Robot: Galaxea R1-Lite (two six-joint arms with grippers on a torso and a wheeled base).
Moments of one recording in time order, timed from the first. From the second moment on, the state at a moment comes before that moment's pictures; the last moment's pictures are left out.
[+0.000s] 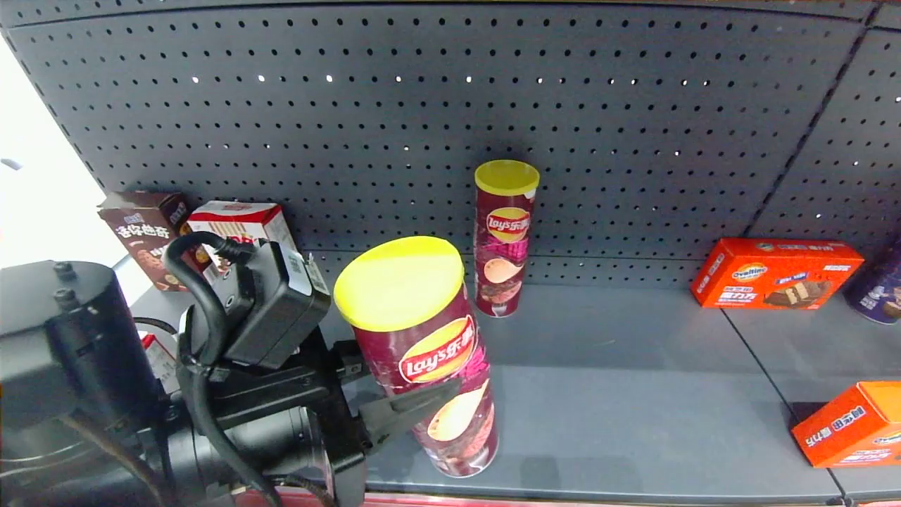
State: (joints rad) left arm -0.74 1.39 -0.55 -0.71 -0.26 0.09; right arm 0.00 0.00 0.00 0.00 0.04 0.00
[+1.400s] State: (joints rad) left arm -0.61 1.33 -0.49 -0.71 -0.28 0.09; right arm 0.28 0.65 -0.44 -0.18 0.22 -0.09
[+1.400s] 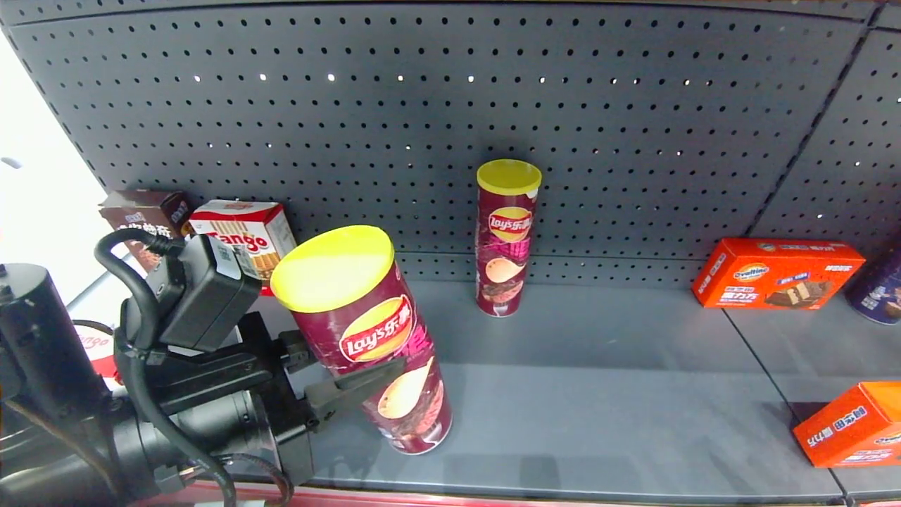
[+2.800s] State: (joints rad) left arm -0.57 1.36 -0.50 -0.71 -0.28 0.09; right arm 0.35 1.66 -0.81 -0.94 0.83 -0.09
